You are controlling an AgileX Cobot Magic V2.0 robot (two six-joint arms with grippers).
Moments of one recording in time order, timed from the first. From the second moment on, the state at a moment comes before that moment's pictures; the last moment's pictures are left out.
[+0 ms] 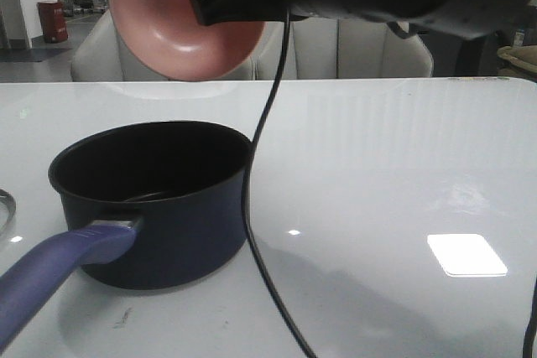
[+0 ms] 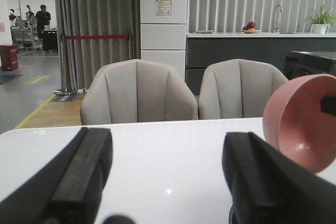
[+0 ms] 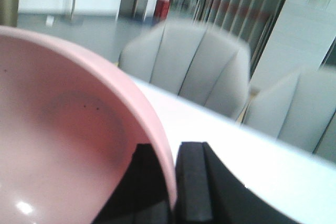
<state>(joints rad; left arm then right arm) -0.14 0.20 -0.21 -0.10 -0.05 0.07 0.69 1.73 -0.96 0.40 -0.71 -0.50</state>
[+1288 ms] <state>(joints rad) -0.14 0.20 -0.21 -0.10 -0.05 0.07 0.12 1.72 -1.05 0.27 0.66 -0.24</state>
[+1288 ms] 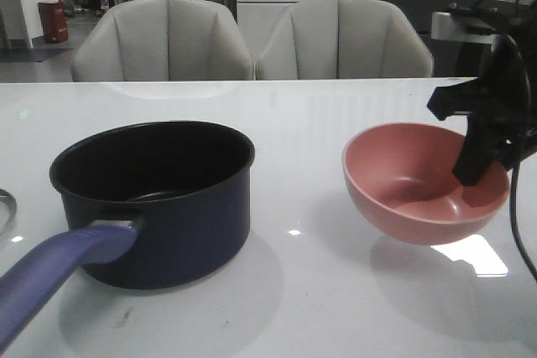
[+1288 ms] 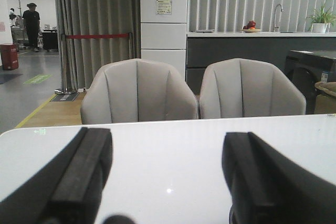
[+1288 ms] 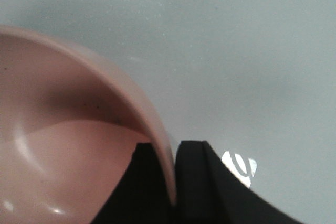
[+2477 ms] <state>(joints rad) -0.14 0.20 -0.21 -0.10 -0.03 0.07 0.17 1.00 -0.73 0.29 0.37 -0.26</state>
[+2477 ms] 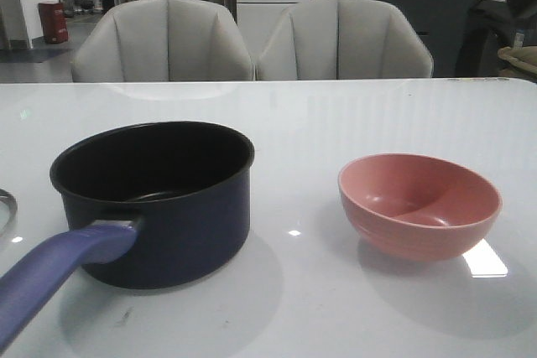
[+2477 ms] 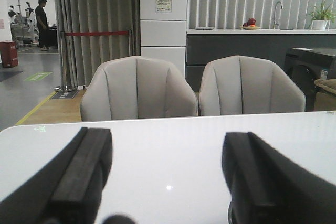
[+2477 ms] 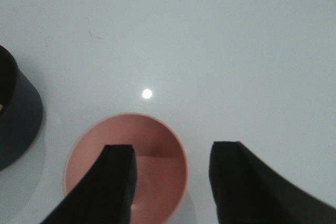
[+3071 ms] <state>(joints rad) -0.14 0.20 -0.21 -0.10 -0.03 0.07 0.30 0.20 -0.30 0.32 0.21 -0.26</state>
